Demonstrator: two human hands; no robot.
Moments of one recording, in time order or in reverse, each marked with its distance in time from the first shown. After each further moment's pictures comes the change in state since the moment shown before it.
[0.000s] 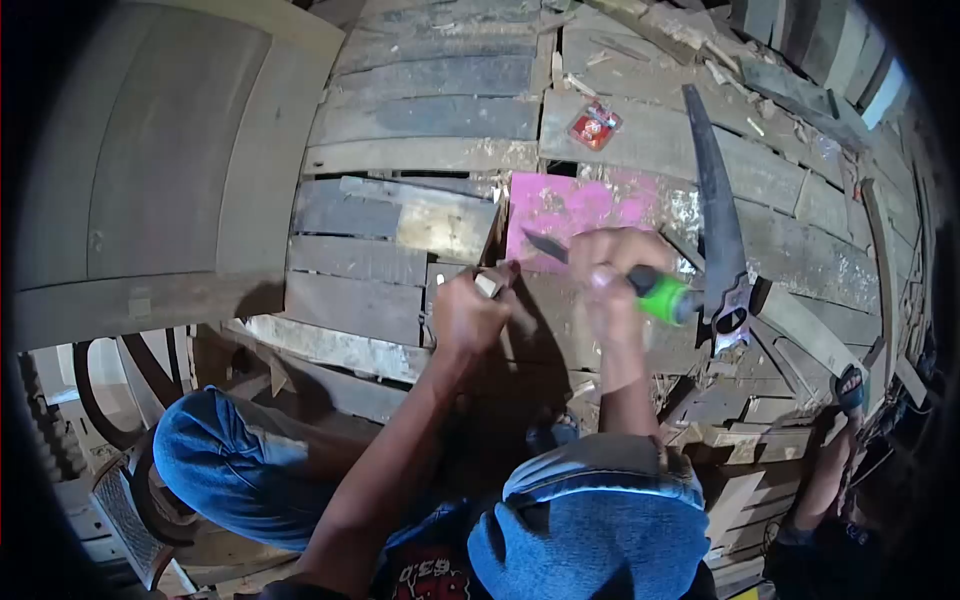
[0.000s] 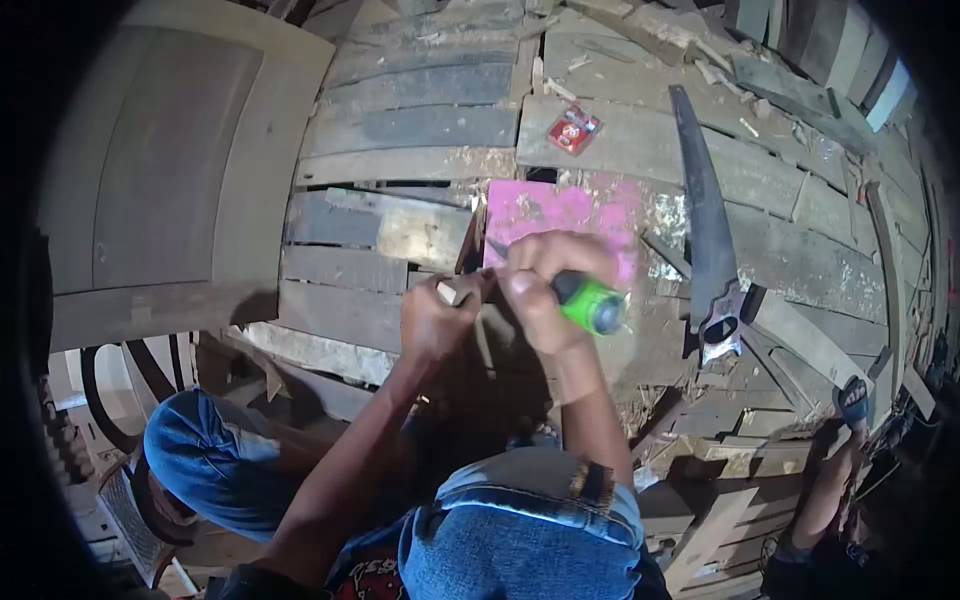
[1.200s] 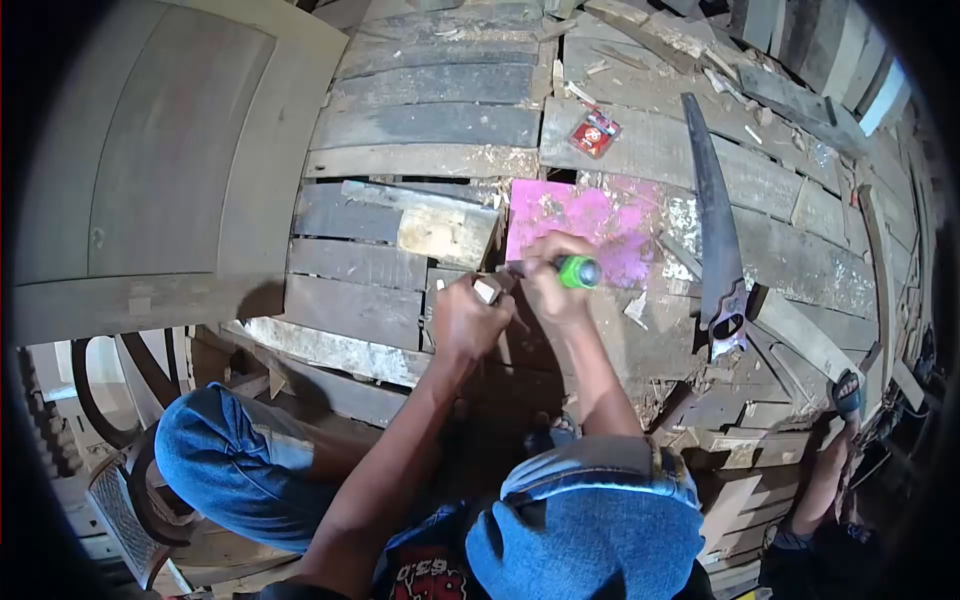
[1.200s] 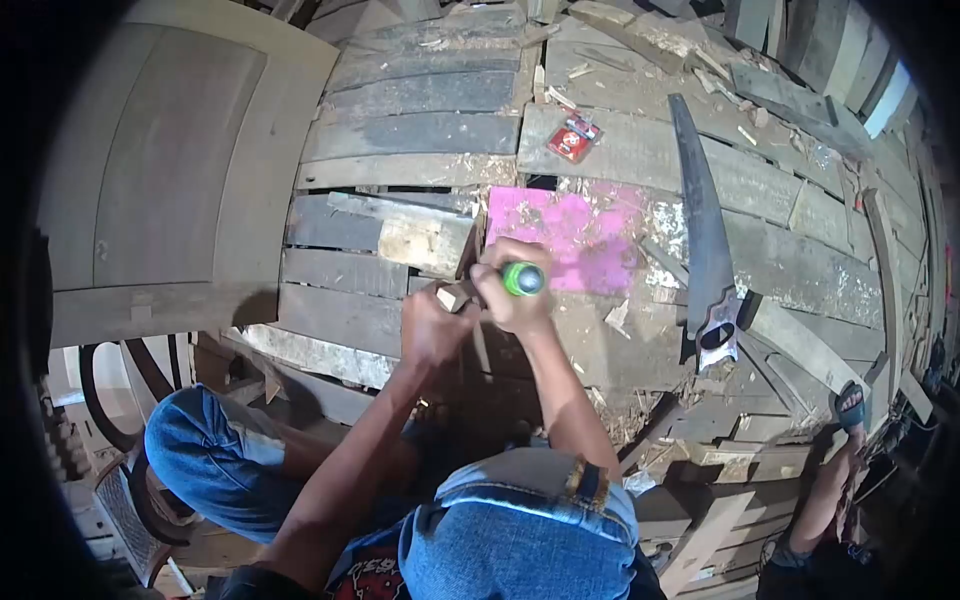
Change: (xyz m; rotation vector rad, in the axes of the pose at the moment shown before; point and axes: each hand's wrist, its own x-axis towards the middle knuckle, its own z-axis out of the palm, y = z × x) left_hand 0.003 0.006 -0.006 -0.028 -0.001 0.018; right_hand -0.028 0.080 -0.025 -0.304 0.004 0.100
